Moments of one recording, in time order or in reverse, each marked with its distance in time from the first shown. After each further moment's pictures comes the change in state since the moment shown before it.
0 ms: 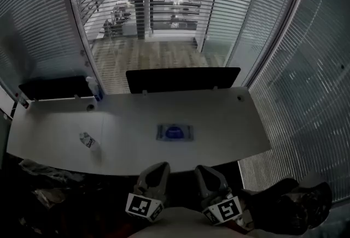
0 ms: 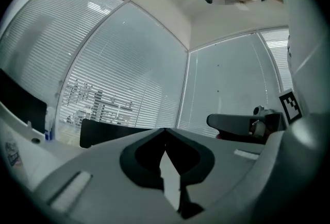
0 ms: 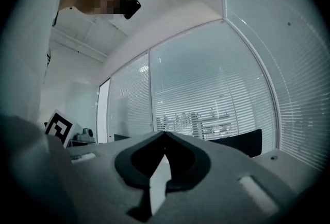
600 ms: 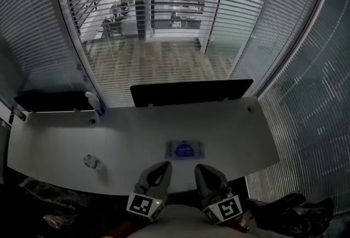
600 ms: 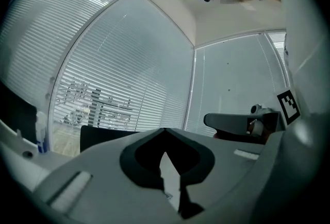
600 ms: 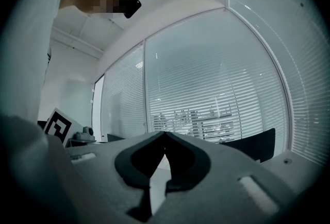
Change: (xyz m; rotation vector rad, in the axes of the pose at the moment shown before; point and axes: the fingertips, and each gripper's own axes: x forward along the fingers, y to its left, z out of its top) left arm 0.079 0.109 0.018 -0.005 0.046 -0.022; right arm 0.138 -0.024 -0.013 -0.008 0.039 -0.005
